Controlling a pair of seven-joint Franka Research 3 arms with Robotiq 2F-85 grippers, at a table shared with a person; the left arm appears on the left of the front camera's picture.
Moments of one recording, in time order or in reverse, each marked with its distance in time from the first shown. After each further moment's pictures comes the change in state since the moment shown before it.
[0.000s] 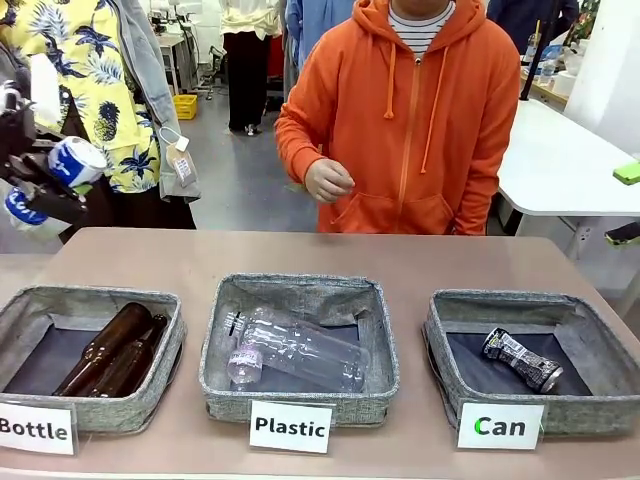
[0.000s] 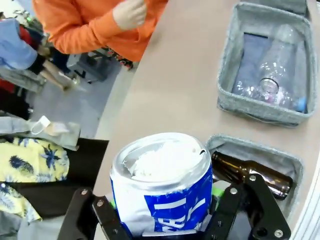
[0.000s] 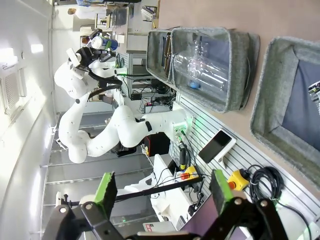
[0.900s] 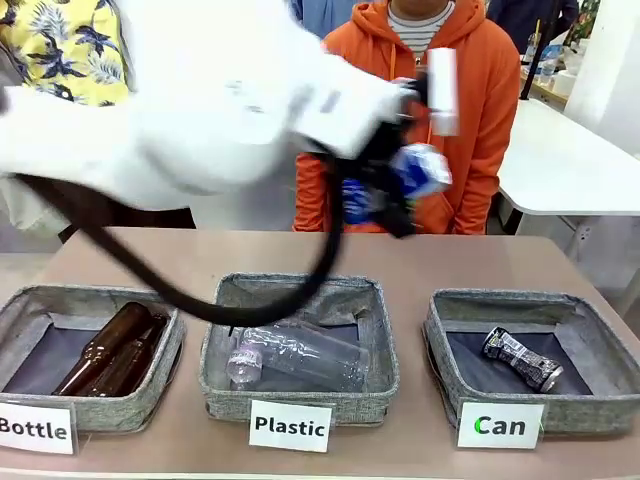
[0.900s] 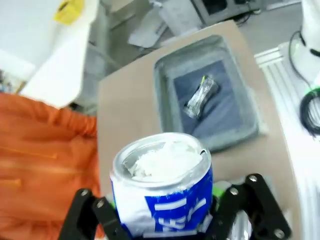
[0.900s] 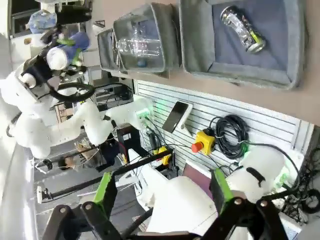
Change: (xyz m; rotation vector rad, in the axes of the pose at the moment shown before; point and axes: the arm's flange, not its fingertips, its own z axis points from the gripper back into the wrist) left arm 0.353 -0.172 -0.192 -0.325 -0.248 -0.387; right arm -0.120 -0.013 0.098 -0.222 -0.065 -0.160
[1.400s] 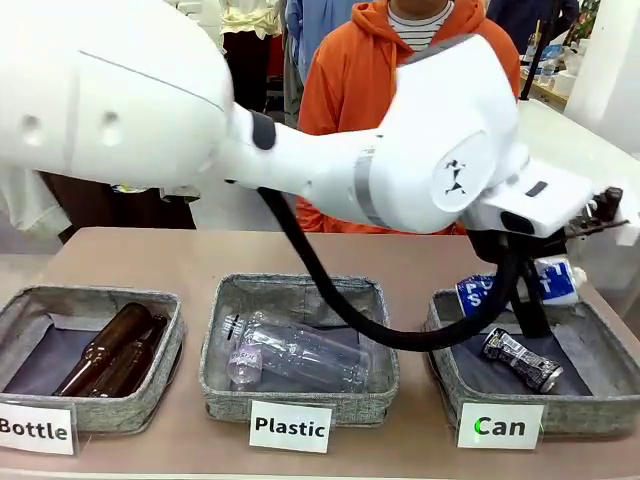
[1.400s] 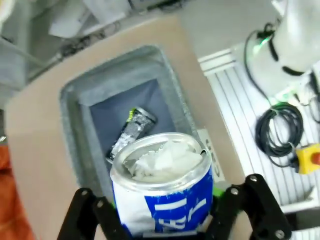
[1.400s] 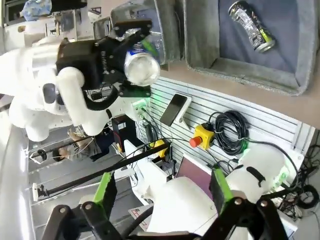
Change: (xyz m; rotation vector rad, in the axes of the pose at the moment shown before) left arm 0.061 -0.029 -0.161 -0.376 0.144 0.068; right arm 0.017 0.012 -0.019 -0.024 0.065 0.021
